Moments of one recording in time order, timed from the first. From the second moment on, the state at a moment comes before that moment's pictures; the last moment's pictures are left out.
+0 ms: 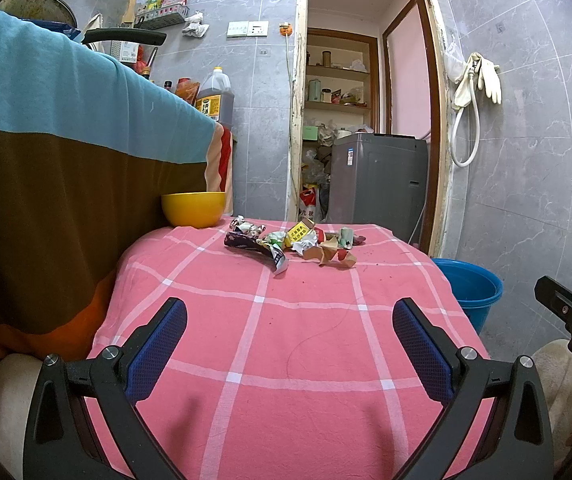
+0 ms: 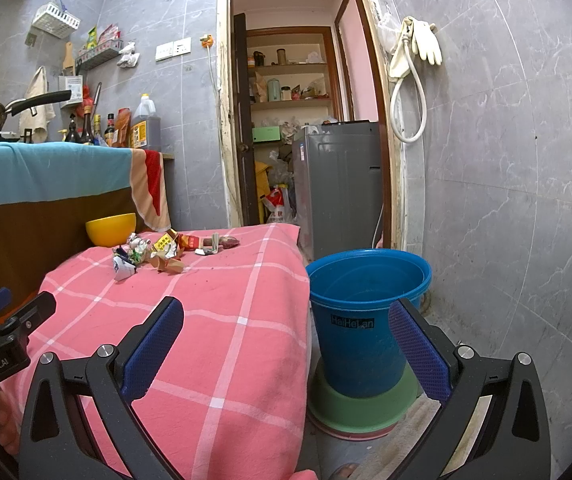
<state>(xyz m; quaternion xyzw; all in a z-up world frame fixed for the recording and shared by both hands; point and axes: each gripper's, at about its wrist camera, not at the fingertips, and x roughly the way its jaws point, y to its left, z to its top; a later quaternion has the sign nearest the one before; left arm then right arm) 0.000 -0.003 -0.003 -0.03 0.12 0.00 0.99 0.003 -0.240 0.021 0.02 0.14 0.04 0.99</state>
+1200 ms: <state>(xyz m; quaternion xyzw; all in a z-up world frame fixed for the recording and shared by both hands) 0.048 0.018 0.026 -0.02 0.12 0.04 0.99 0.050 -0.217 0.057 0.02 0.10 0.10 0.99</state>
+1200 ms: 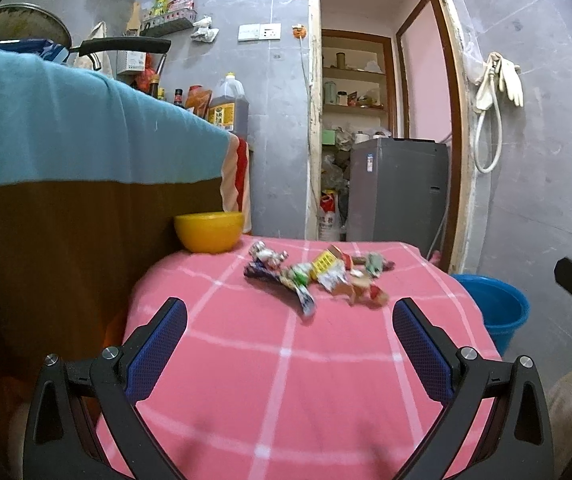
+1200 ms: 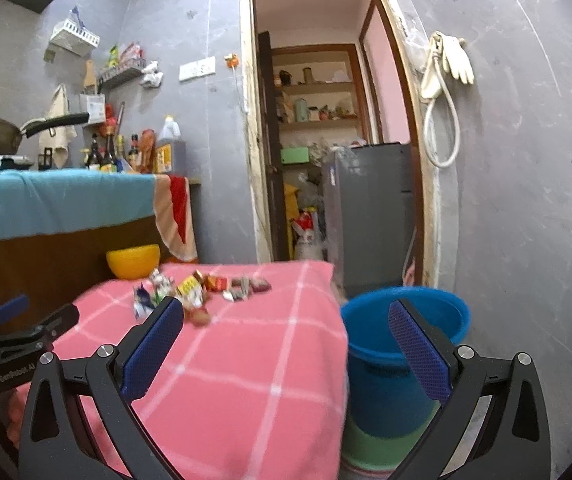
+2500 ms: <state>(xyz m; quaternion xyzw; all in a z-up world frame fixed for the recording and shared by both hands) 0.190 0.055 0.011 -0.09 0.32 -0.05 0.94 0.221 -0.143 0.009 0.00 0.33 0.25 0.91</state>
